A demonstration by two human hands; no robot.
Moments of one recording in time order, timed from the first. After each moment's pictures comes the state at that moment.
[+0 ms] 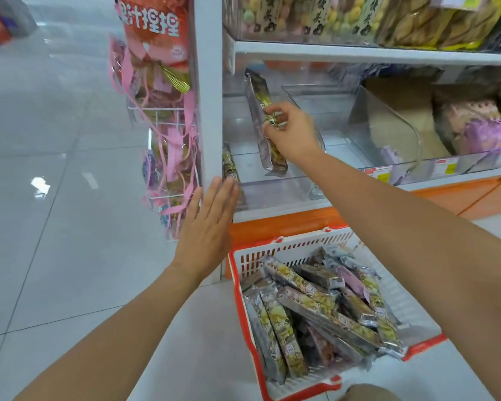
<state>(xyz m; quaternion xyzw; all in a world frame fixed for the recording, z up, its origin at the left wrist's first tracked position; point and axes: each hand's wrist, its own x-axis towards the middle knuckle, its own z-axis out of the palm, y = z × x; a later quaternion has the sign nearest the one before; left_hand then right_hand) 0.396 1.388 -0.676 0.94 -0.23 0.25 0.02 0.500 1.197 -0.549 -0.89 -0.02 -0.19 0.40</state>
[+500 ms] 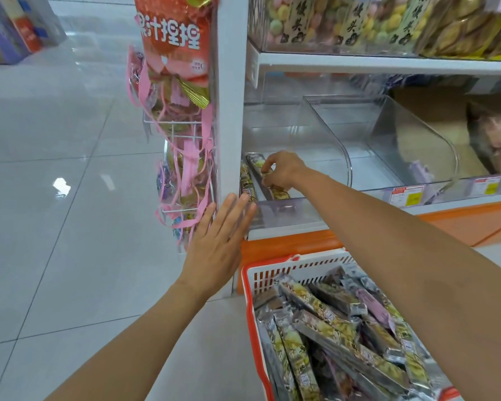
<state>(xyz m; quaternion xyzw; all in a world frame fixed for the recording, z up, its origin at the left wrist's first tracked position) 0.412 1.400 -0.689 0.92 -0.27 0.28 0.03 0.534 1.225 -0.582 -0.98 0.00 0.07 0.21</state>
